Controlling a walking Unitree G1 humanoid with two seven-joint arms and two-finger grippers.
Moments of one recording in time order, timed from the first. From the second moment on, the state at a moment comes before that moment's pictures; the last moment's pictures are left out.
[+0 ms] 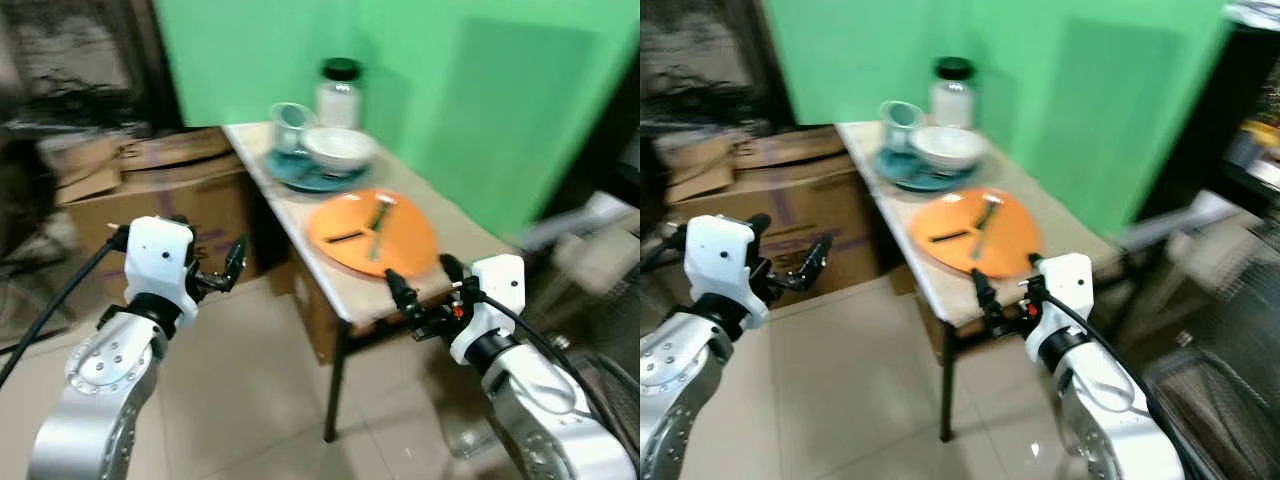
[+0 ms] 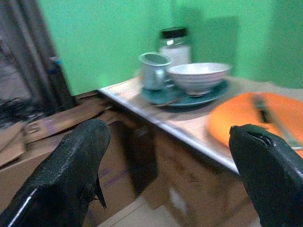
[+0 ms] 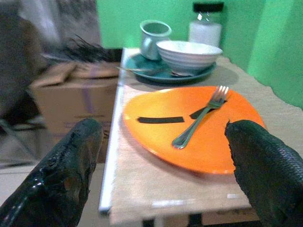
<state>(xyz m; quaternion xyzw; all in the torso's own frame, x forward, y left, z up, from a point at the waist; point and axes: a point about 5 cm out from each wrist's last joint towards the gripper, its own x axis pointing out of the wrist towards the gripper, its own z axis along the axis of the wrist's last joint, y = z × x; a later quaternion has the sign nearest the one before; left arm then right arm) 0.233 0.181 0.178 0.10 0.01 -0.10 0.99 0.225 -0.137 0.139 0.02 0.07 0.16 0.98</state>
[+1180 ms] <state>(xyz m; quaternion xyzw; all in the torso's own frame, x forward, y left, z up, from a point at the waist) 0.230 0.184 0.164 0.09 0.03 -0.11 0.99 0.239 -0.128 0.128 0.03 0.07 0.19 0.98</state>
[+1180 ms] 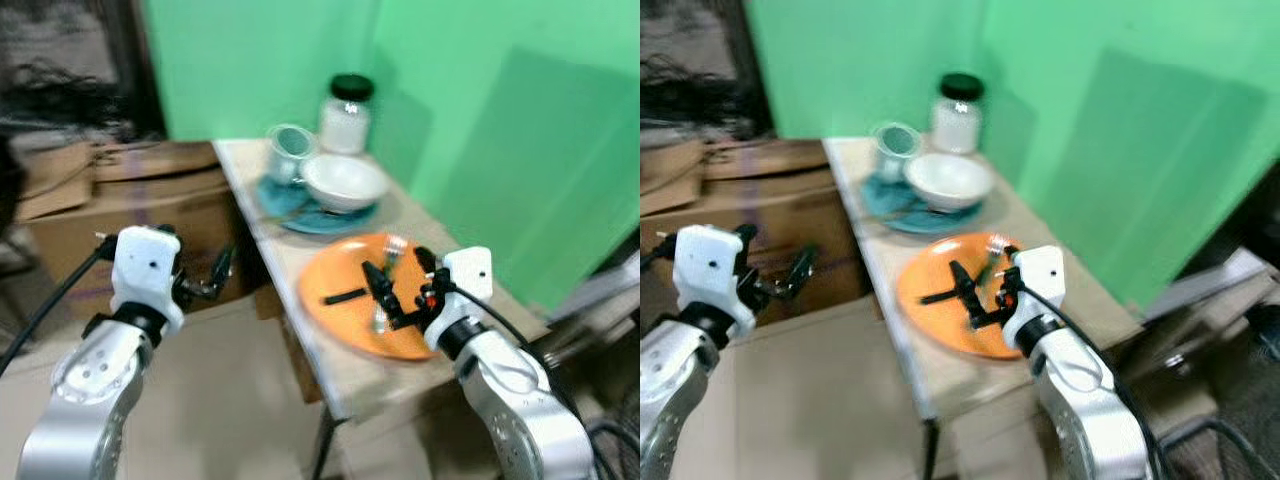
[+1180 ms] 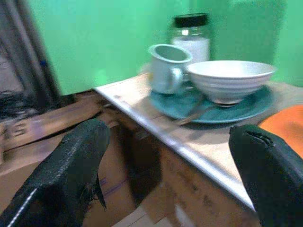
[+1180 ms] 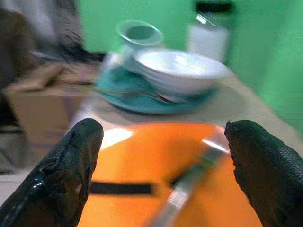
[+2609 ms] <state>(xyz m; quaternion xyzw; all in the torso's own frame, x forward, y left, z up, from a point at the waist) 0.189 0.185 0.149 0.11 0.14 -0.34 0.92 0.293 -0.088 0.109 -0.03 0.36 0.07 0.93</state>
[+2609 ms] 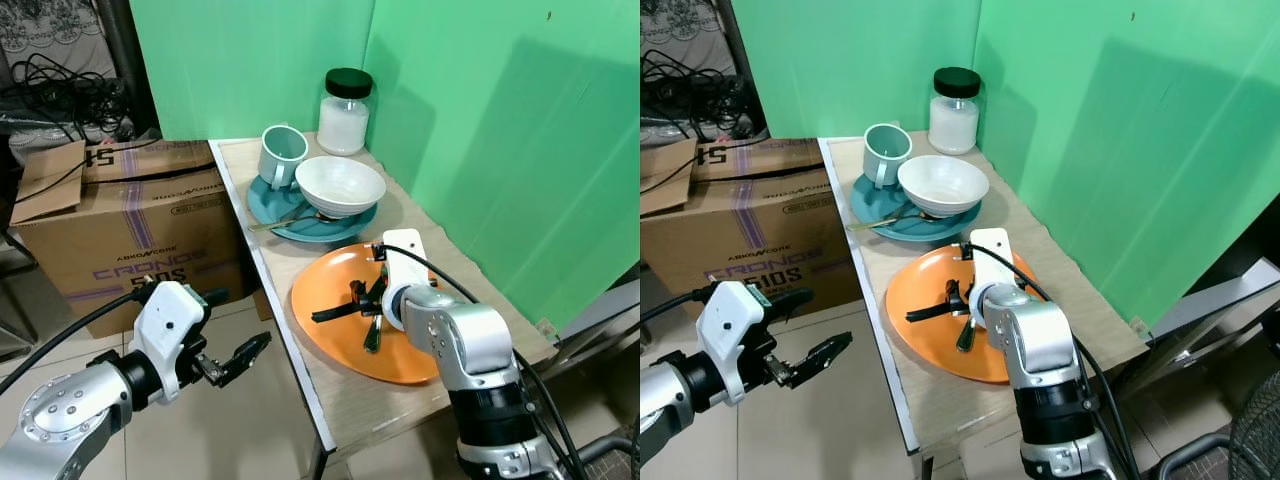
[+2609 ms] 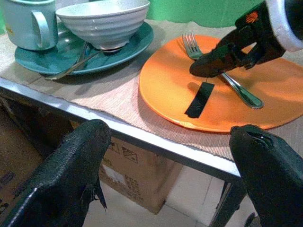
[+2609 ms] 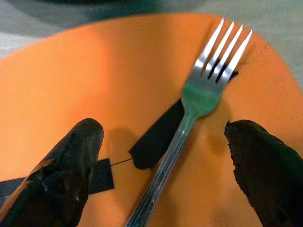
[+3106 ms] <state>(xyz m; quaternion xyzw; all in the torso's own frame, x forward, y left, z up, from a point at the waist) 0.182 0.183 0.149 0.09 0.15 -0.37 0.91 0.295 -0.091 0.101 0.01 0.39 0.05 0.92</state>
